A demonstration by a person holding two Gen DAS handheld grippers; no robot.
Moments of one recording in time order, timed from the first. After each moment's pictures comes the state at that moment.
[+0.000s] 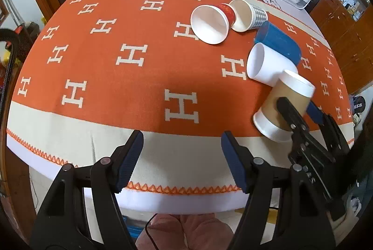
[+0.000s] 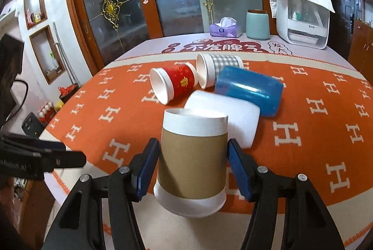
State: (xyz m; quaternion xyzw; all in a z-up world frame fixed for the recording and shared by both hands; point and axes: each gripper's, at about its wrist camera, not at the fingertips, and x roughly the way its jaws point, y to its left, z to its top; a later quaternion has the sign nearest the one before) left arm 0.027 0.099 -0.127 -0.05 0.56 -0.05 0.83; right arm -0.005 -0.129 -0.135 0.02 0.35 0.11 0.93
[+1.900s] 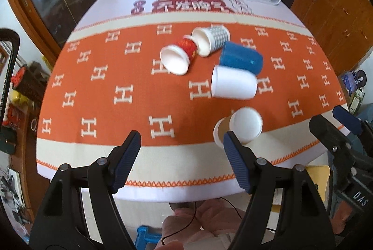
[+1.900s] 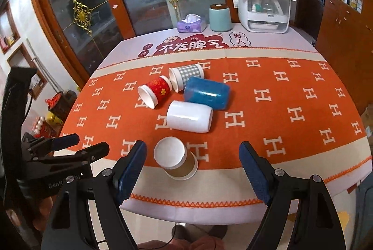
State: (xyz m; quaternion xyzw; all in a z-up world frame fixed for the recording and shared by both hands) left arm 0.008 0.042 -0.016 0.03 0.51 -0.07 0.85; right arm -0.062 -0.173 0.037 0.08 0.44 0.01 0.89
